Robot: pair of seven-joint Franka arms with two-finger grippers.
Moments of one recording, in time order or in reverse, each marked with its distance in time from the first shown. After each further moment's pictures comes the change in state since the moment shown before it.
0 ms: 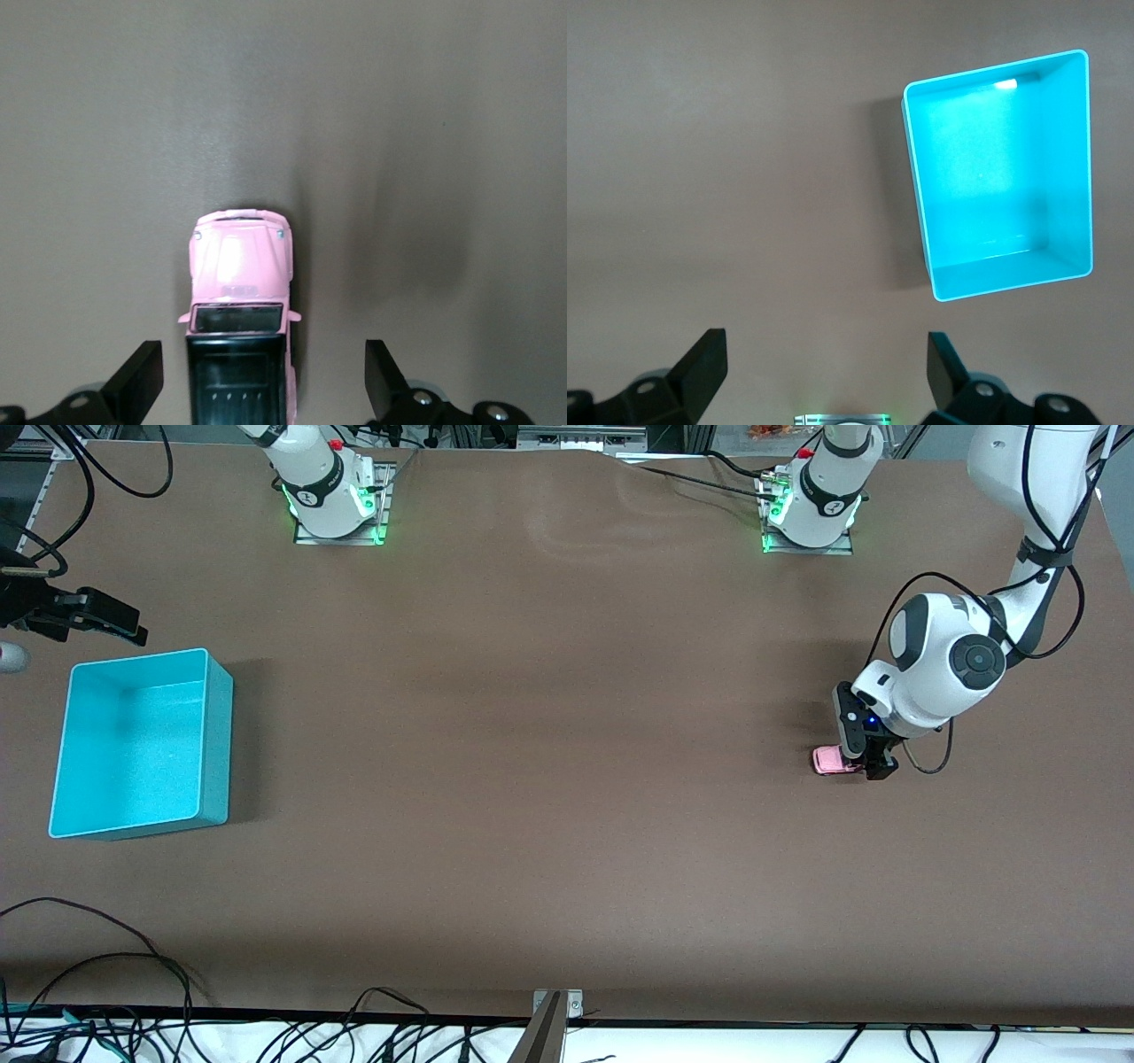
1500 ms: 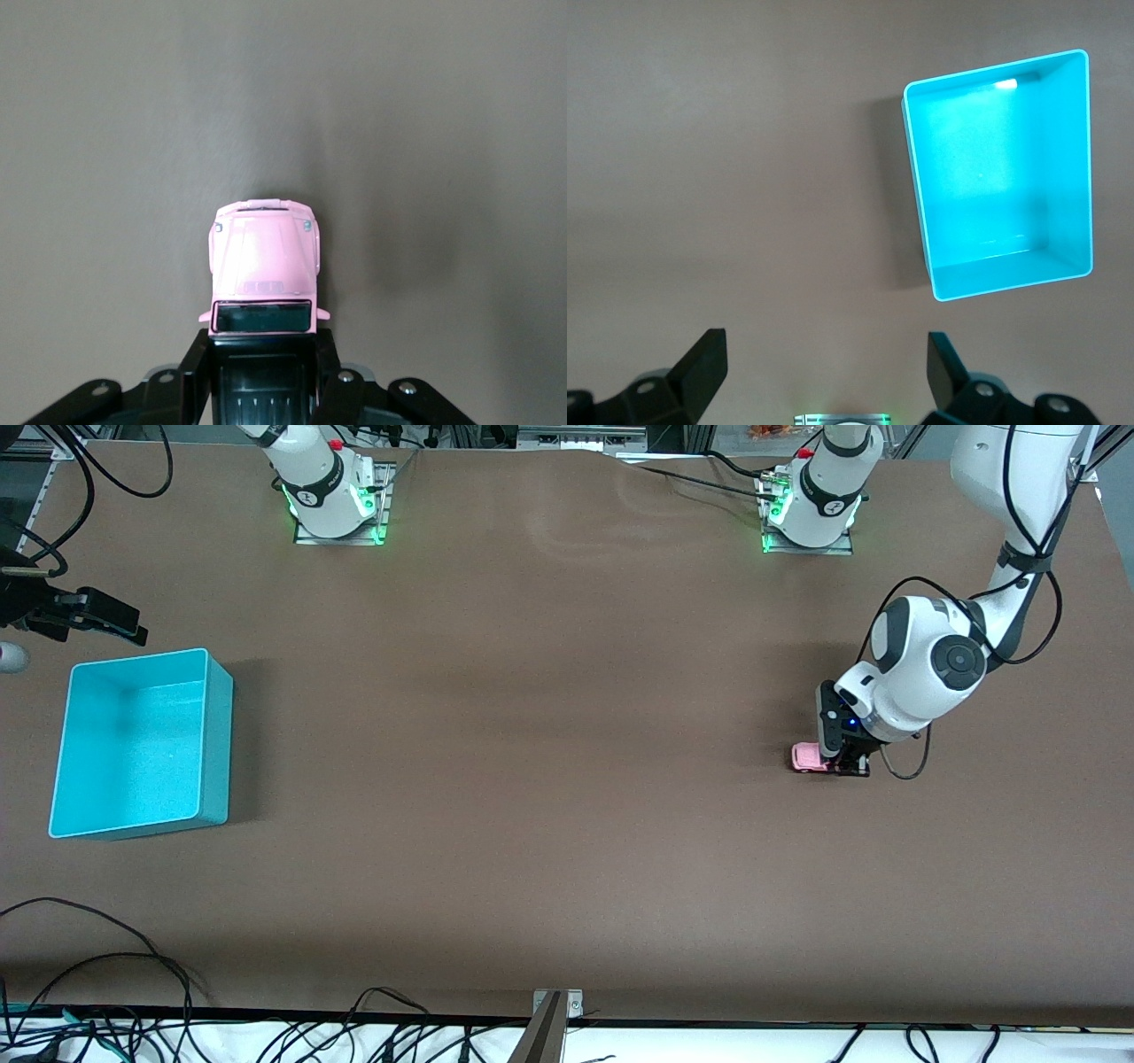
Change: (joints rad) left arm -0.064 0.009 -0.011 0.021 -0.062 0.025 0.110; right arm 0.000 0.000 0.000 0.000 0.000 -0.001 0.000
